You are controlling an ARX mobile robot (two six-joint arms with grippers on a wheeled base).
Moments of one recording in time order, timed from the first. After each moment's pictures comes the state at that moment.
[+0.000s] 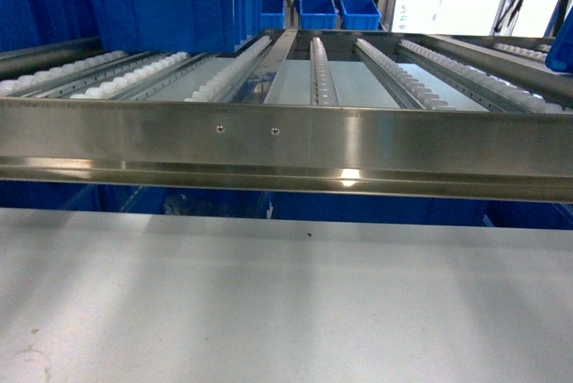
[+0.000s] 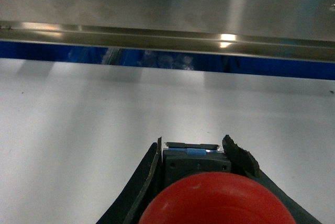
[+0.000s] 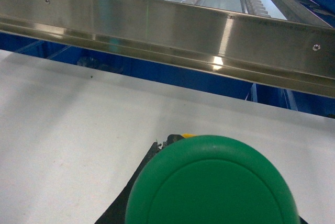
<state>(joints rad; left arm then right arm) -0.09 0.95 0.28 0.22 -0.13 -0.08 -0.17 0.36 0.07 0.02 -0.34 -0.15</state>
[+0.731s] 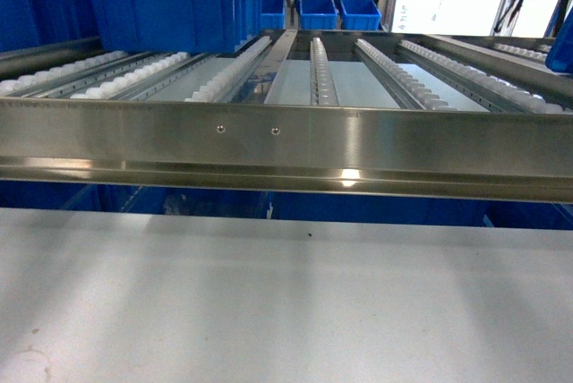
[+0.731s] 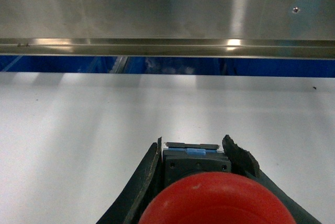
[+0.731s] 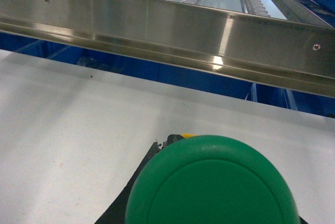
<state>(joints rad) -0.31 0.67 0.22 0.04 -0.36 -0.11 -0.17 0.36 0.07 0.02 -0.34 -0.15</state>
